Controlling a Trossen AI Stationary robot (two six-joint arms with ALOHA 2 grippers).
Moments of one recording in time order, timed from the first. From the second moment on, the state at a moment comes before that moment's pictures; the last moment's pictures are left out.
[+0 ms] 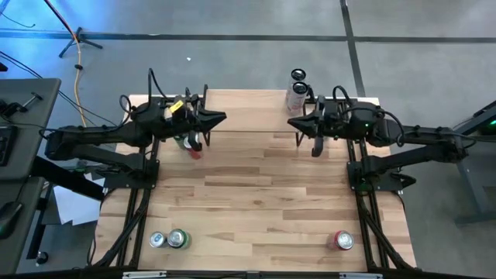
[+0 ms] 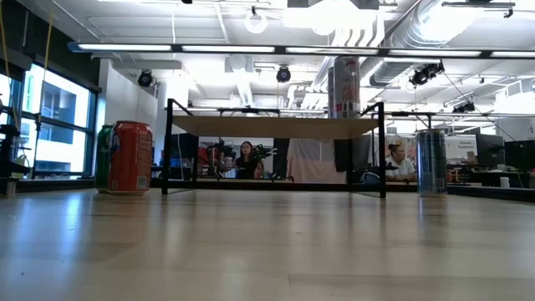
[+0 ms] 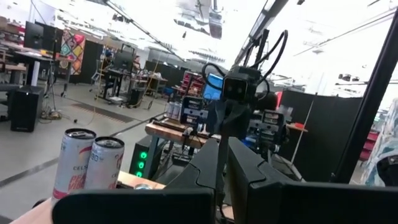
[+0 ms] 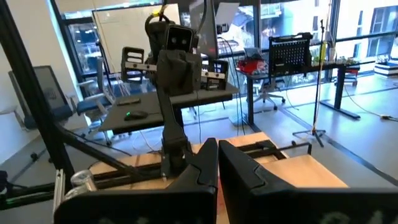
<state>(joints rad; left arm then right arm) 0.13 1.00 0.85 0.39 -0.04 -0.26 -0.07 0.94 0.98 0.00 0.07 0.10</state>
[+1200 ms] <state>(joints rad) 0.13 0.92 0.85 0.30 -0.04 -0.26 -0.71 1.26 1.56 -1.51 0.23 0.46</state>
